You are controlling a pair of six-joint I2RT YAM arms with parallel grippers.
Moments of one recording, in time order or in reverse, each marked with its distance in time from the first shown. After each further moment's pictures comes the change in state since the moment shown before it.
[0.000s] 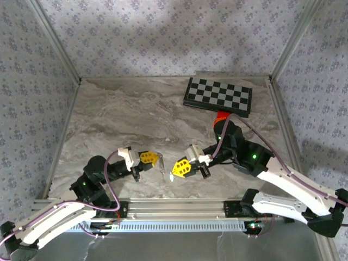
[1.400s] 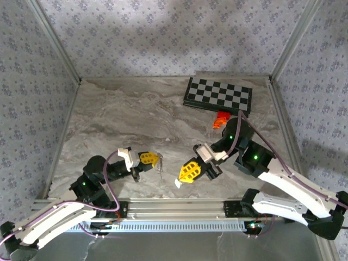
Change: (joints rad) left arm 0.000 0.000 0.006 0.000 0.022 0.000; right arm -0.026 -0.022 -0.028 0.338 -0.302 0.239
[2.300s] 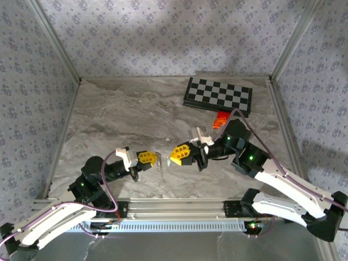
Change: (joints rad) left arm 0.000 -0.023 0.008 -0.015 -0.024 0.000; right arm -0.048 -0.003 -0.100 0.104 0.365 0.219
